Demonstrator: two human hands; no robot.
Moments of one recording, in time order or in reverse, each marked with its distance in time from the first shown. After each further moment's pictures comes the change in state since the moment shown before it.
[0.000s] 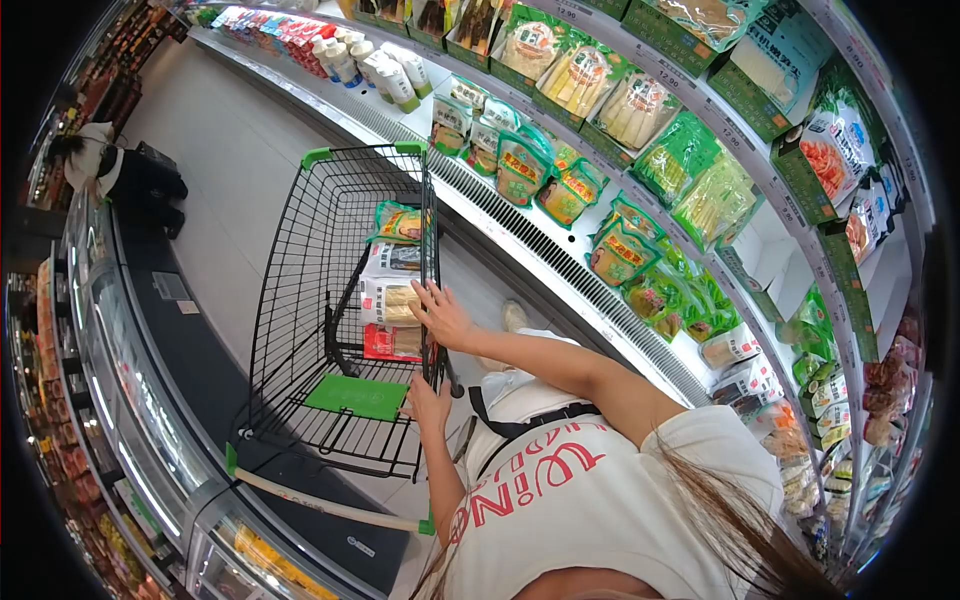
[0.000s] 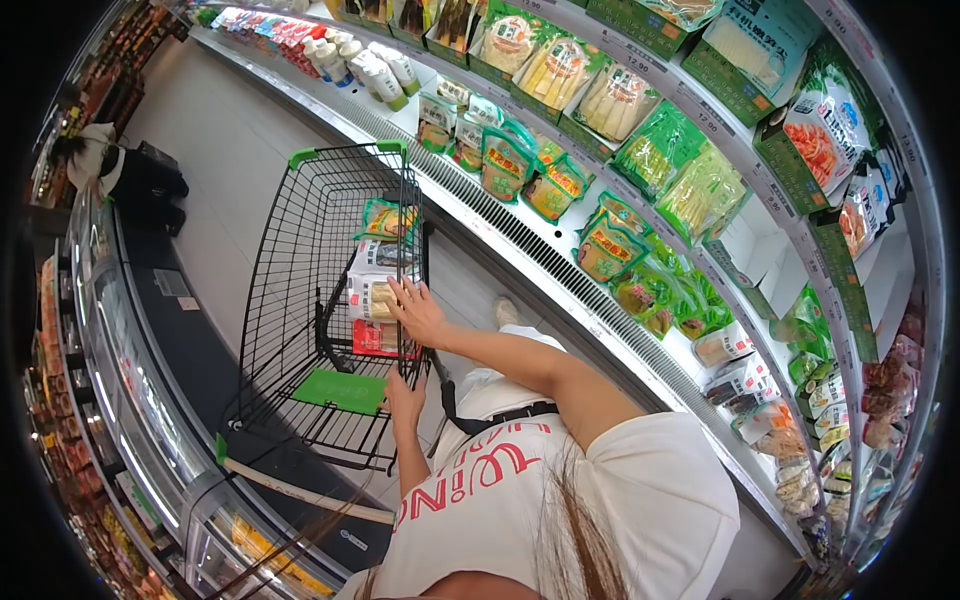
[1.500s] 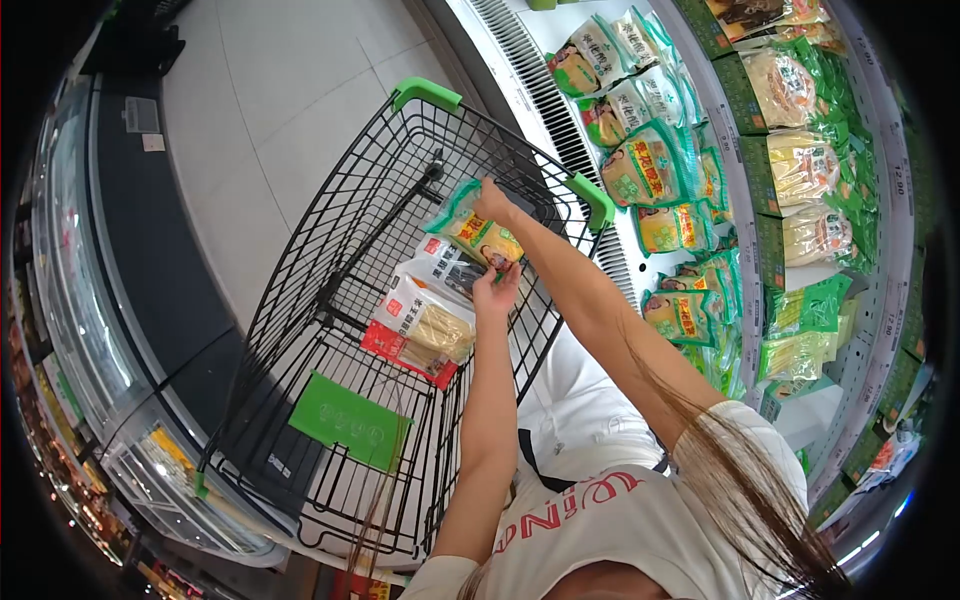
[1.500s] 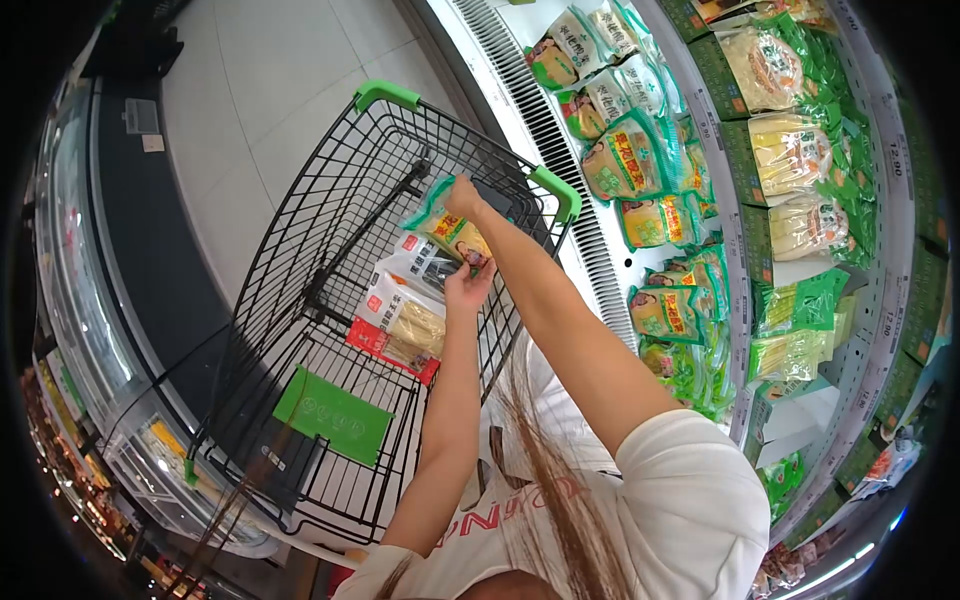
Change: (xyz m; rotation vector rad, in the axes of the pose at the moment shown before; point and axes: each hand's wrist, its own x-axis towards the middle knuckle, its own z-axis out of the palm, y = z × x) left_hand 0.273 0.058 0.203 -2.520 -0.208 -1.226; right_hand 0.238 0.194 0.203 0.528 -0.397 0.591
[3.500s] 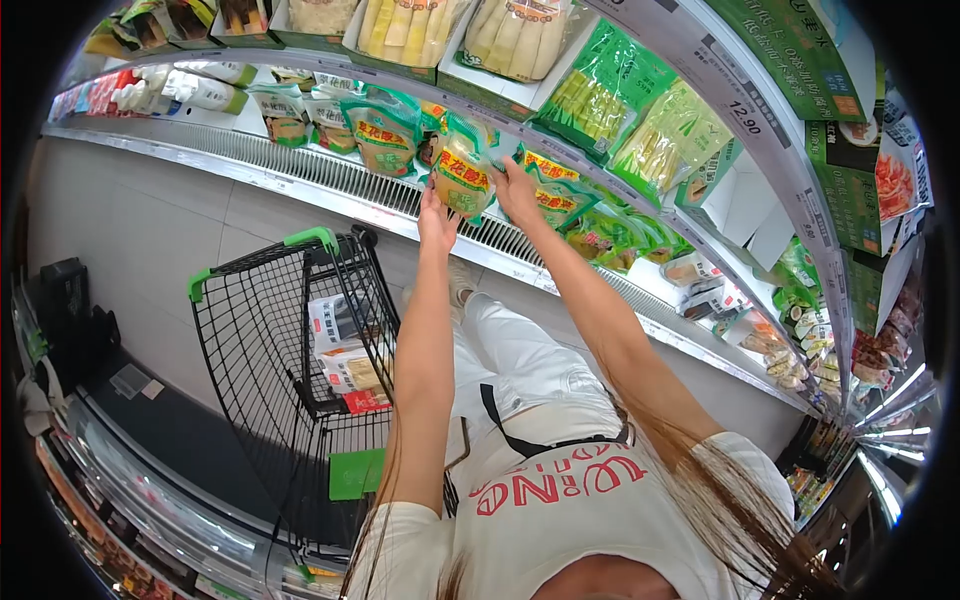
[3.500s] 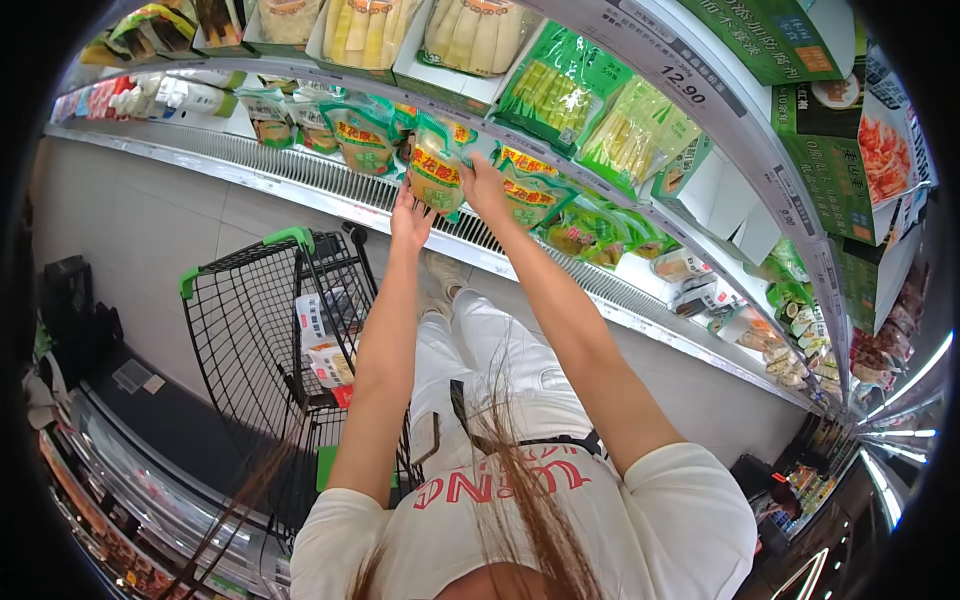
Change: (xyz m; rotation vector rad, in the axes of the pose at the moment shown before) left_hand 0.034 -0.280 0.020 1.330 -0.538 -0.118; right_hand -0.315 0.247 -0.233 0.491 0.978 0.177
